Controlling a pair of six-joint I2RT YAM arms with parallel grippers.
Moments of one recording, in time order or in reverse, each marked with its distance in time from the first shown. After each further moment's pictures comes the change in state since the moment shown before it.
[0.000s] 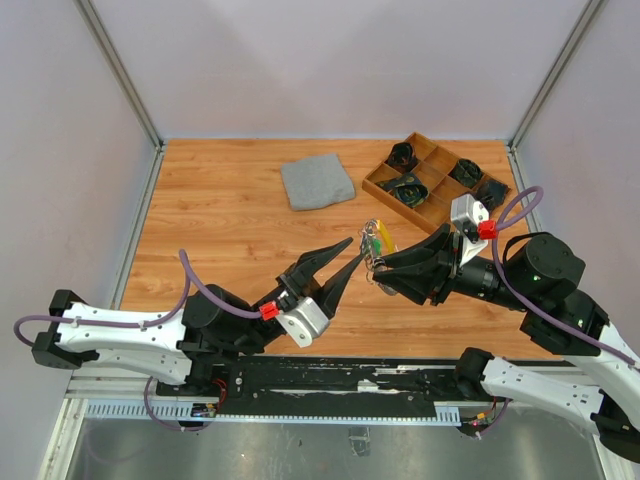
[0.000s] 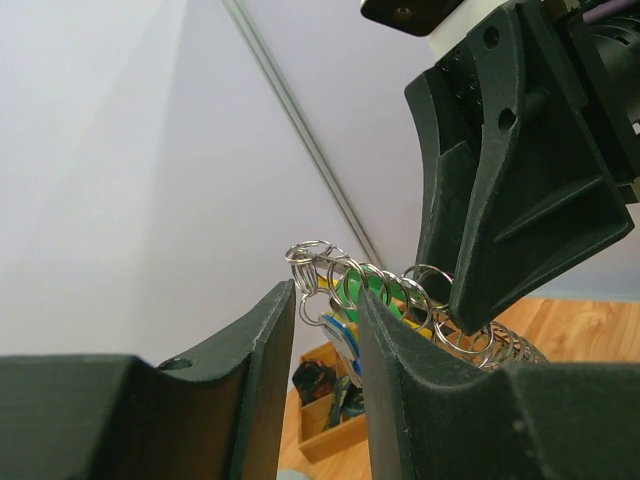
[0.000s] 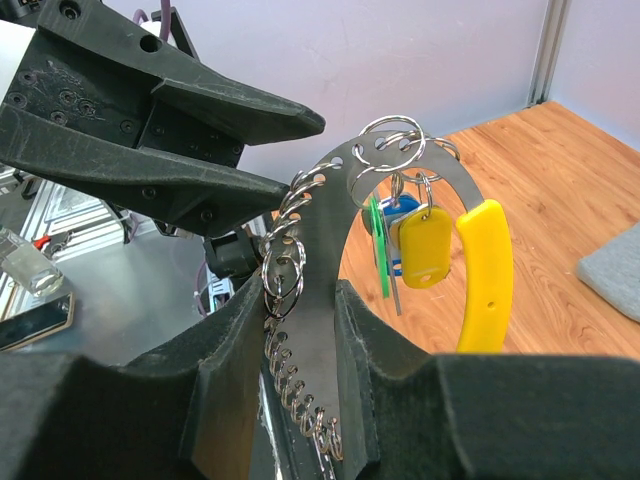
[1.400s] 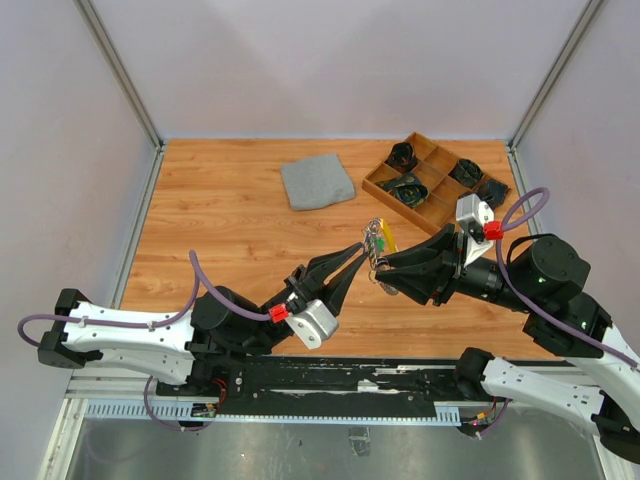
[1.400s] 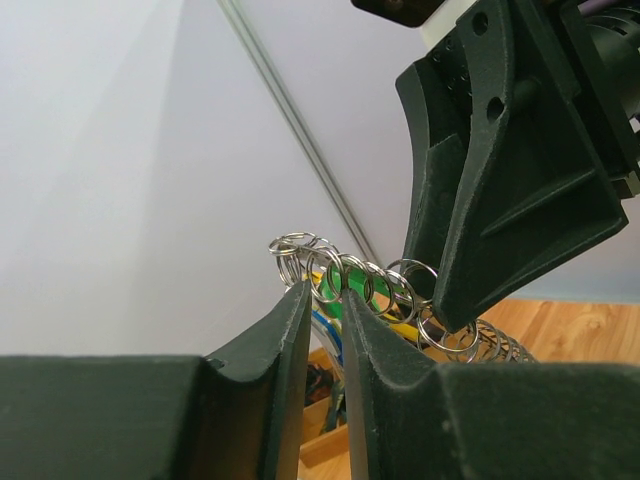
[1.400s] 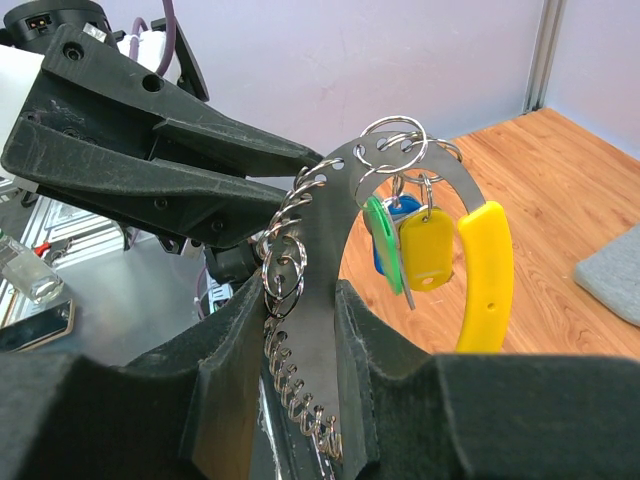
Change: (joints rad) left arm -0.001 0.043 0.004 0.042 0.002 0.006; right arm 0.000 -0.012 0.000 0.003 -0.003 0.007
